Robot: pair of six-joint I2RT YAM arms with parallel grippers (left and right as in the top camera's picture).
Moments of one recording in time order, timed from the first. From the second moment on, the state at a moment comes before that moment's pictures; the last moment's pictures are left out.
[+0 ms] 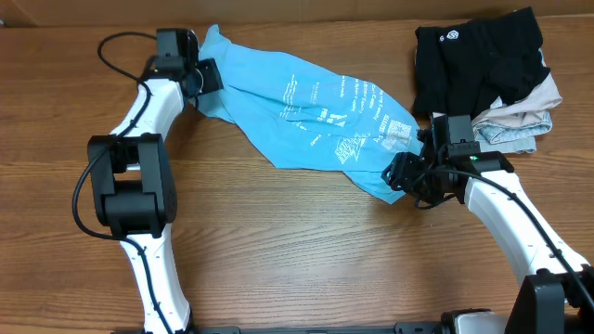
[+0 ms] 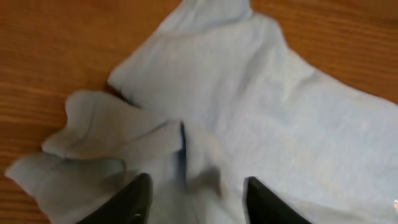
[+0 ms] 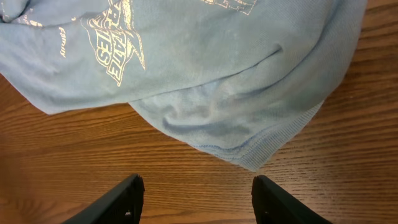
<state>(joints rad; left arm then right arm) 0.01 2.29 1.75 -0.36 0.13 -0.28 0.10 1.50 0.93 -0.69 -0.33 0.46</state>
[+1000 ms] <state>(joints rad) -0.04 2.33 1.76 -0.26 0.04 -0.28 0.10 1.50 0.93 -0.67 -0.33 0.46</state>
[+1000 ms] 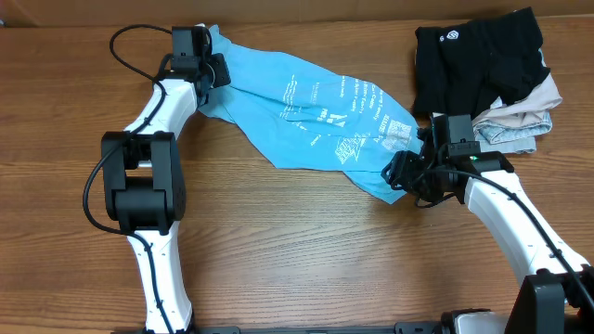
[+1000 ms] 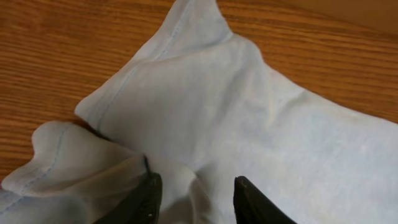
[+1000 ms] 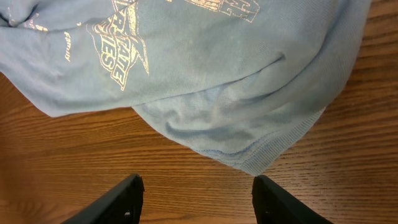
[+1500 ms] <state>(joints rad) -0.04 2.34 1.76 -0.24 -0.01 -0.28 0.10 1.50 0.93 -0.66 -0.33 0.46</state>
